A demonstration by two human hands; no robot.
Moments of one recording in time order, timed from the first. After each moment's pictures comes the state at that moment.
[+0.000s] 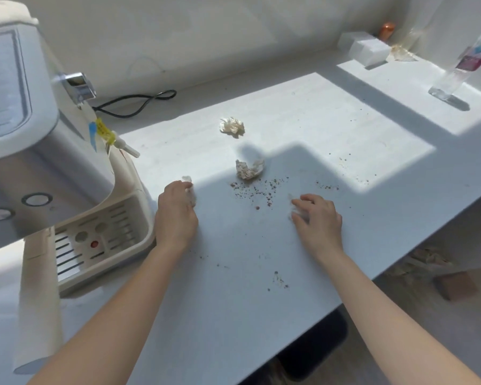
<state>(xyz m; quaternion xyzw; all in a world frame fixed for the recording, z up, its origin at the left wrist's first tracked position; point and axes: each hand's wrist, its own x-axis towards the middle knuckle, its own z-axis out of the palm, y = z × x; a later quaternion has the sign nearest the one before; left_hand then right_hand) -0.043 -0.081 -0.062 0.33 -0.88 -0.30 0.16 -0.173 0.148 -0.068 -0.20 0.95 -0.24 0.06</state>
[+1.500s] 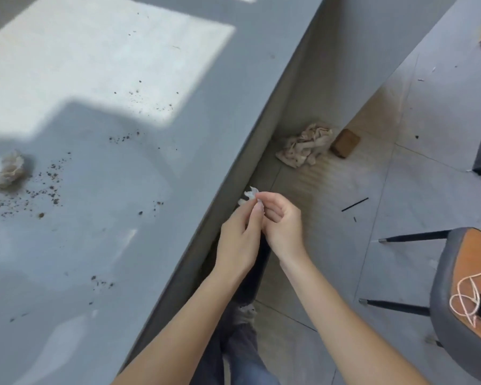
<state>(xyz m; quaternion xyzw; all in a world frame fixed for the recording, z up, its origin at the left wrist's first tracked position) -0.103 0.278 -0.098 0.08 -0.76 -0.63 -0.14 -0.115 0.369 -0.113 0.19 0.69 -0.70 0.04</state>
